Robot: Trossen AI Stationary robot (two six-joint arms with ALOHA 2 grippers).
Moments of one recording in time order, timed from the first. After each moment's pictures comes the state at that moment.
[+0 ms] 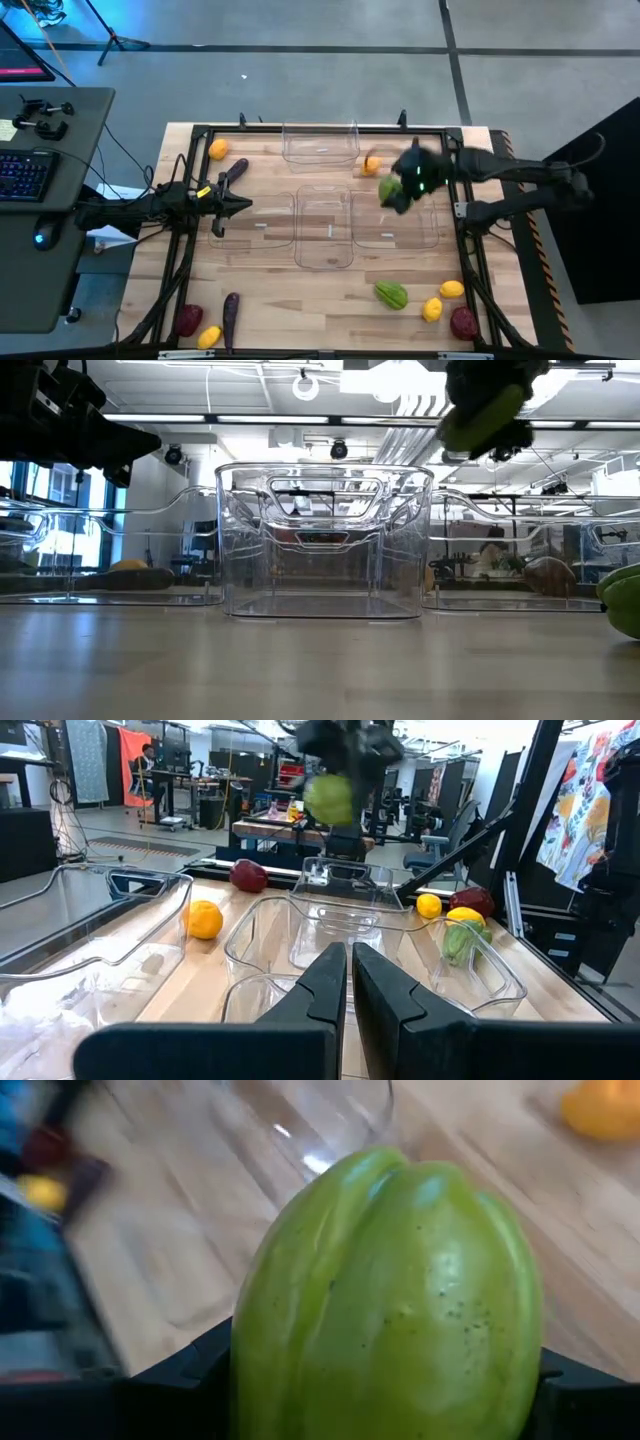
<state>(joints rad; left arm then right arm) 0.04 0.00 0.01 0.01 -0.04 -0.10 -0.11 1.12 1.05 -0.90 -0.11 0.69</state>
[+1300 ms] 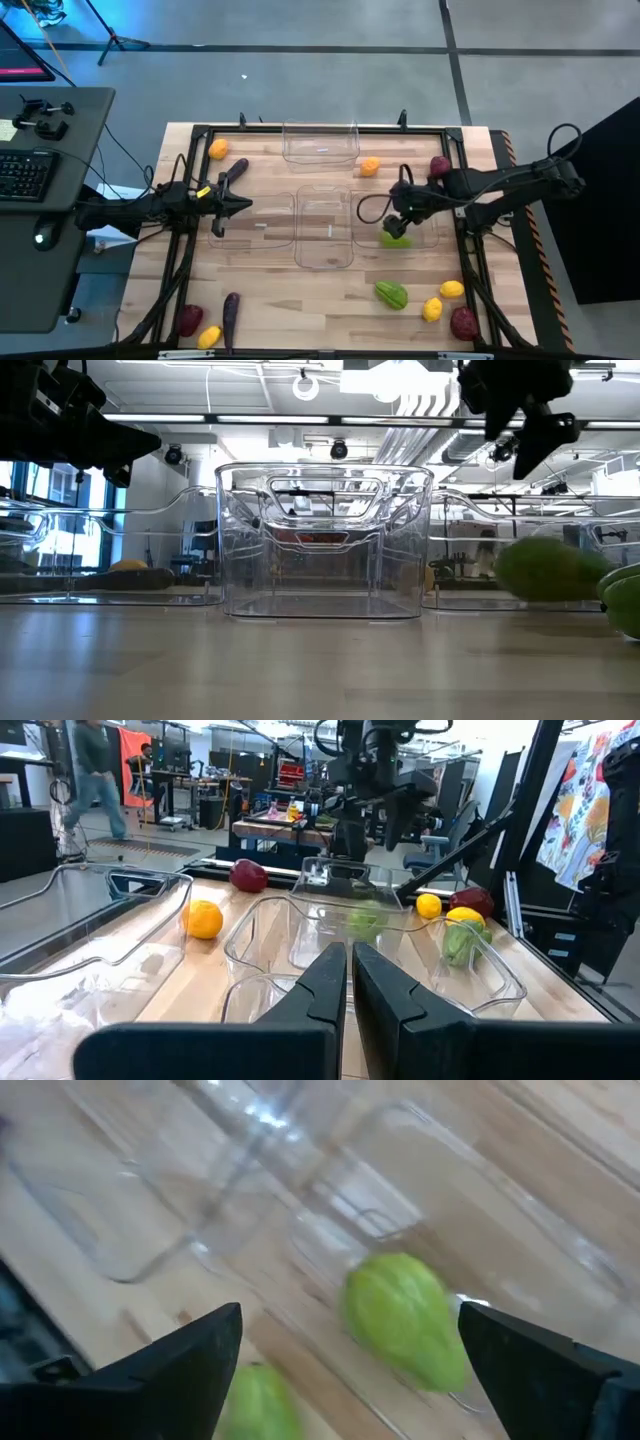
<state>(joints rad) 0.04 0.00 0.01 0.01 -0.04 -0.10 0.11 1.20 1.05 -0.97 0.00 0.99</state>
